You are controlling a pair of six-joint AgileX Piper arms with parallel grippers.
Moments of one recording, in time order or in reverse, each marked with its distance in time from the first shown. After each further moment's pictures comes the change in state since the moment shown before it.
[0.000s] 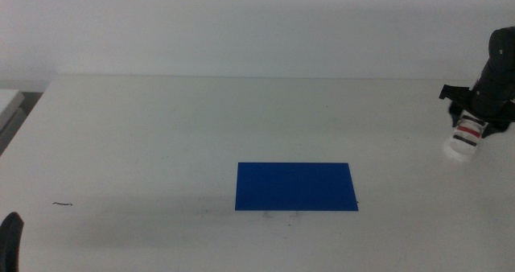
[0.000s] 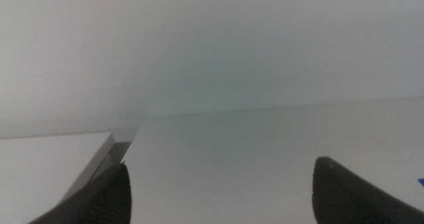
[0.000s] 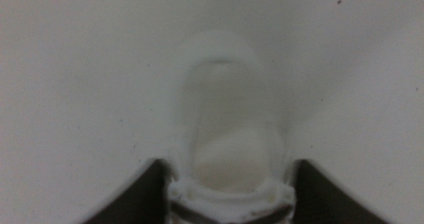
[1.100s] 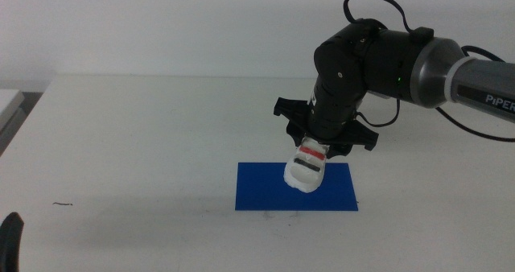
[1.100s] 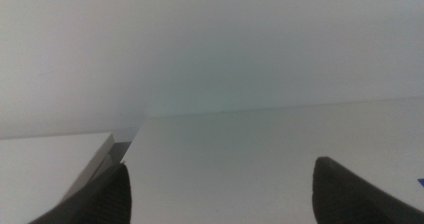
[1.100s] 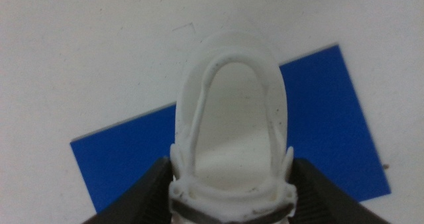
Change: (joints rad) left arm 0.000 0.000 0.000 0.000 0.000 0.000; right arm 0.686 -0.243 0.137 0.005 0.079 0.470
